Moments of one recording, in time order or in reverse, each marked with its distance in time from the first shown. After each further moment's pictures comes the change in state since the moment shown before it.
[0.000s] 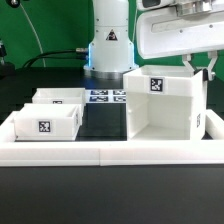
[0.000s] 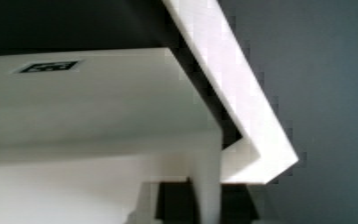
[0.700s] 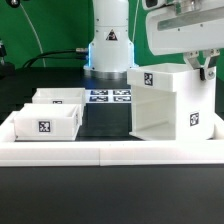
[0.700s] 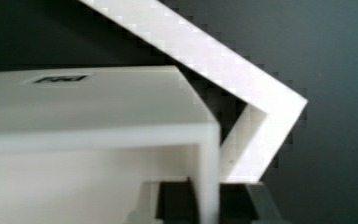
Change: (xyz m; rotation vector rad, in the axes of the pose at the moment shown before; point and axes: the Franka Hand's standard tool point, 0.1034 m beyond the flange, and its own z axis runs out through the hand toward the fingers) arm 0.004 -0.006 -0.003 0.030 -0.015 0.524
